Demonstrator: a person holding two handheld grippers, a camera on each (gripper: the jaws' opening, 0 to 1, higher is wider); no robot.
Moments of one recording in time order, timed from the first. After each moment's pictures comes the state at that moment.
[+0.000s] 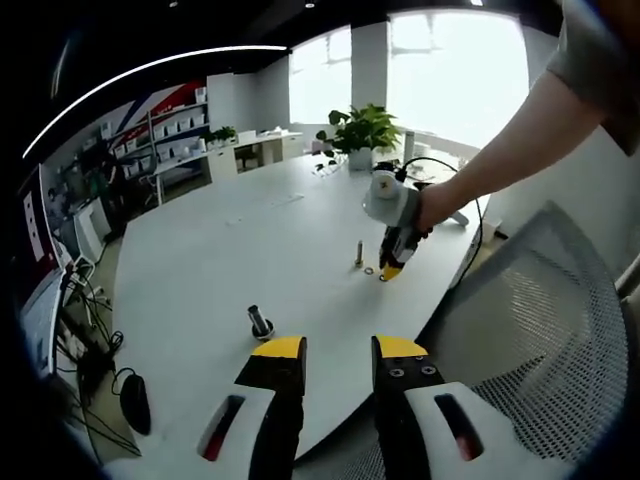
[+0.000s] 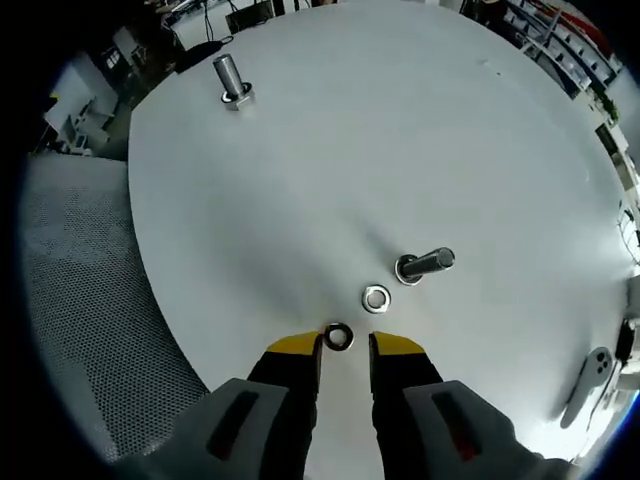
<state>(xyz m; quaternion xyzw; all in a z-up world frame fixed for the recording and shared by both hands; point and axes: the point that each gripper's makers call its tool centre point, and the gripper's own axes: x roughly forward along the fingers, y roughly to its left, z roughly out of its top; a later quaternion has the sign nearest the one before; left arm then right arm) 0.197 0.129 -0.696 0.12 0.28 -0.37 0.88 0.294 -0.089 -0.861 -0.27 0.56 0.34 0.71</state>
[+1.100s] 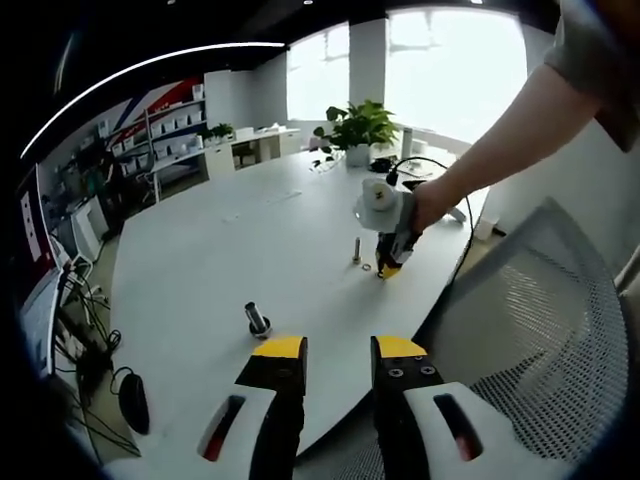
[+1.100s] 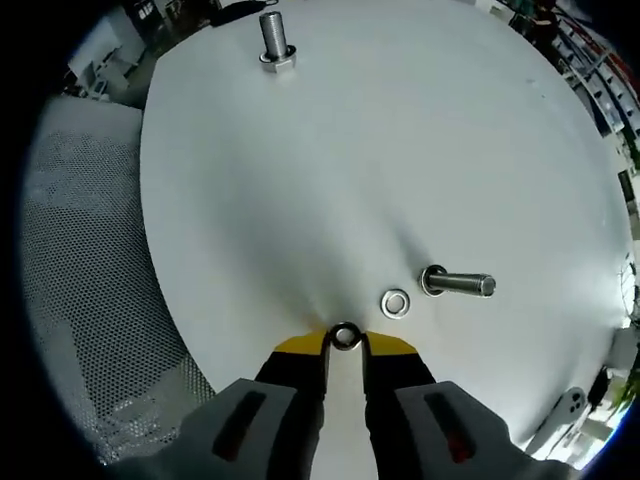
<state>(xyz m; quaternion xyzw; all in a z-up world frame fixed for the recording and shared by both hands) 0.196 0.128 -0.700 0.12 0.28 -0.37 0.87 0.291 -0.085 -0.869 -0.35 0.57 0.37 0.64</state>
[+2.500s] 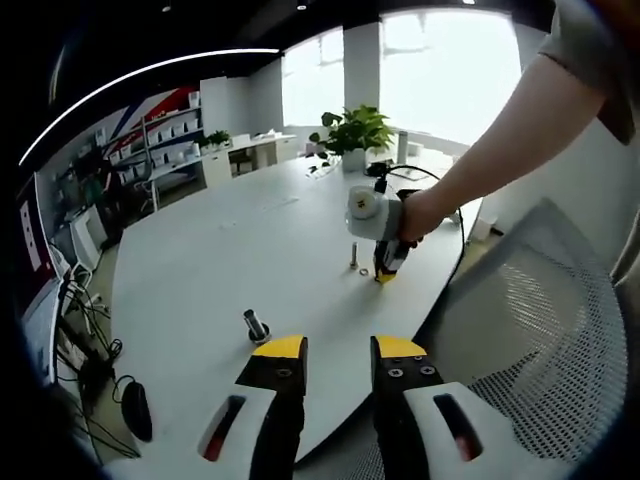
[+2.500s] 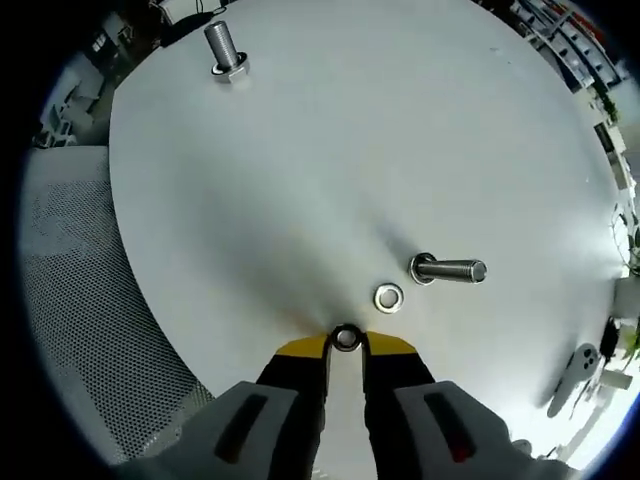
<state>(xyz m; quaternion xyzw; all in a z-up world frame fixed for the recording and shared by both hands) 0.193 0.123 -0.696 0.13 0.27 -0.38 0.87 0.300 -0.095 -0.880 -0.31 0.59 0.30 0.68</state>
